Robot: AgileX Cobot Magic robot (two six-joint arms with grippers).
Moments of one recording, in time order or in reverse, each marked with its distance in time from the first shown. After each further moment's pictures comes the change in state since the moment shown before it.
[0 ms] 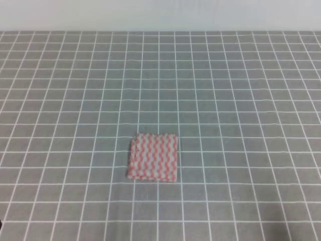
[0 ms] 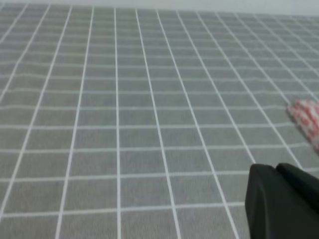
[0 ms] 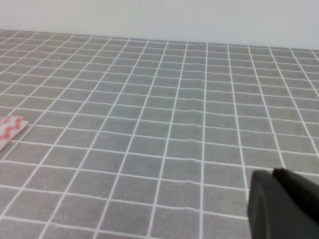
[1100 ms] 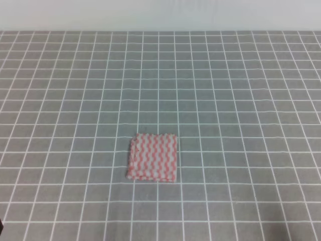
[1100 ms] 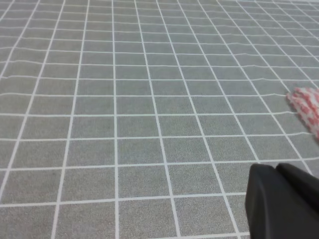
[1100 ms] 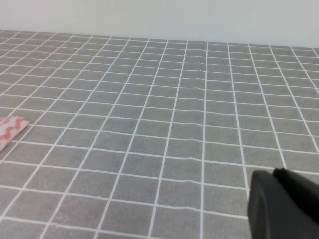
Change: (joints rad) left arm 0.022 0.006 -0.006 0.018 0.056 -0.021; right arm 0.000 0.001 -0.002 0.005 0.002 0.000
